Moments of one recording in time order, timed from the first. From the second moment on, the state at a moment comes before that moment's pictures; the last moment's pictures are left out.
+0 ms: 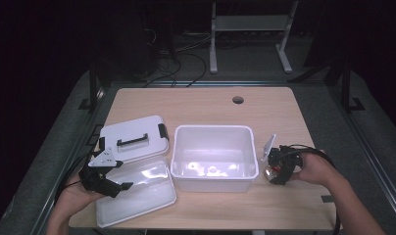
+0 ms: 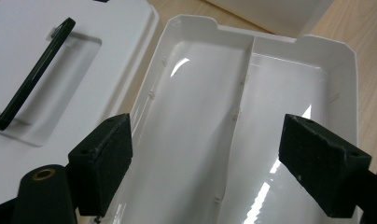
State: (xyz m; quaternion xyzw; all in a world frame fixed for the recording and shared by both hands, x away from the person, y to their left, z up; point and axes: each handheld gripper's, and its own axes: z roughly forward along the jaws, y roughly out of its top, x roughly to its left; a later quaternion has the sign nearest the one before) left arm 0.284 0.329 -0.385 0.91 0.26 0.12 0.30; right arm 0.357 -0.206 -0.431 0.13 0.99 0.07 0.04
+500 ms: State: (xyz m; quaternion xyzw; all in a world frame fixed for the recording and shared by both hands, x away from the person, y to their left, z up) left arm 0.283 0.329 -0.386 0.91 0.26 0.11 0.30; right arm 0.341 -0.209 -0.372 0.11 0.98 0.10 0.09
